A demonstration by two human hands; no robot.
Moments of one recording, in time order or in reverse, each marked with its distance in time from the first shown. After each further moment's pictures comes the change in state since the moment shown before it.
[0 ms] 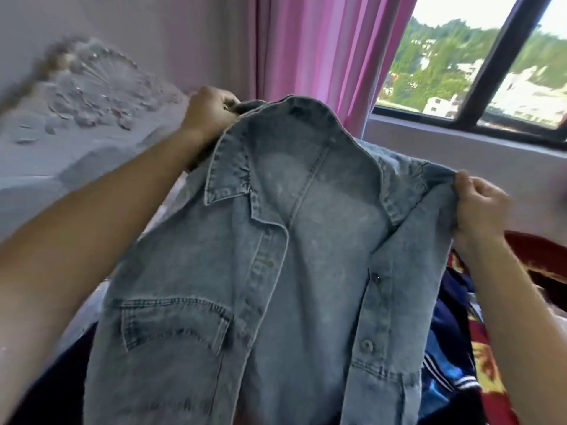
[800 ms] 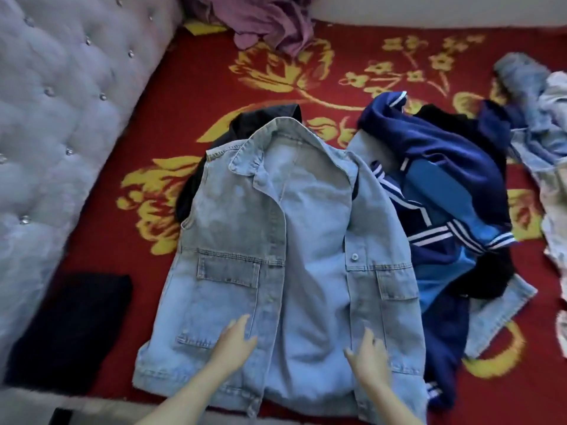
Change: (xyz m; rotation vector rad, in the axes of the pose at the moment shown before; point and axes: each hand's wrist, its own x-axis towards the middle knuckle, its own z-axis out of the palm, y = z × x) left_hand -0.410 -0.203 0.265 0.283 -1.127 -0.727; right_hand -0.285 0.395 -0.080 -1.289 -0.688 0.903
